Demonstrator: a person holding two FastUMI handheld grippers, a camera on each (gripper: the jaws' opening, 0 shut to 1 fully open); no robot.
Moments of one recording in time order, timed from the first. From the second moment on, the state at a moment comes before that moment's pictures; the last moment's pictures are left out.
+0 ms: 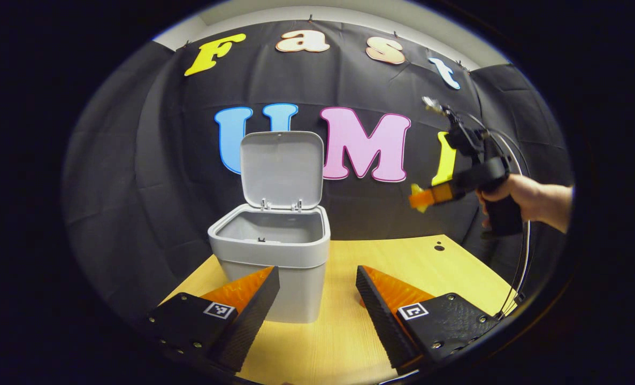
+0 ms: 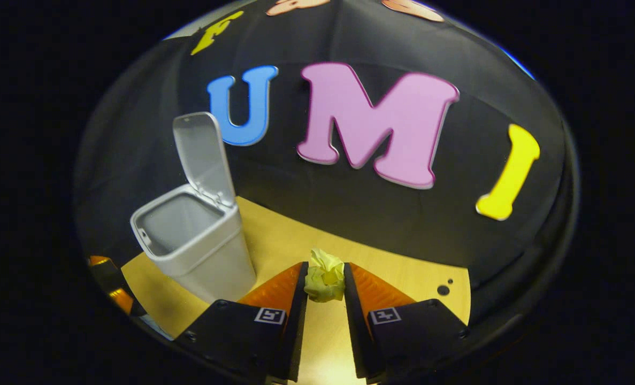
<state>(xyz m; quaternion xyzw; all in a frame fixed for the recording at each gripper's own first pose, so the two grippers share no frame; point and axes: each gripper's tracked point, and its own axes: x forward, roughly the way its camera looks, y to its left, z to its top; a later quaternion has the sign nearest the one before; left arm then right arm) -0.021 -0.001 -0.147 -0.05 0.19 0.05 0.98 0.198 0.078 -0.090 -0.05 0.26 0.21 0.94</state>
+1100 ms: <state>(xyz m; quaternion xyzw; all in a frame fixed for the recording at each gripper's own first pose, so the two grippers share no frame) -0.070 0.091 -0.151 -0.04 0.20 0.15 0.97 0.188 0.324 -0.061 -0.05 0.24 0.39 0.89</state>
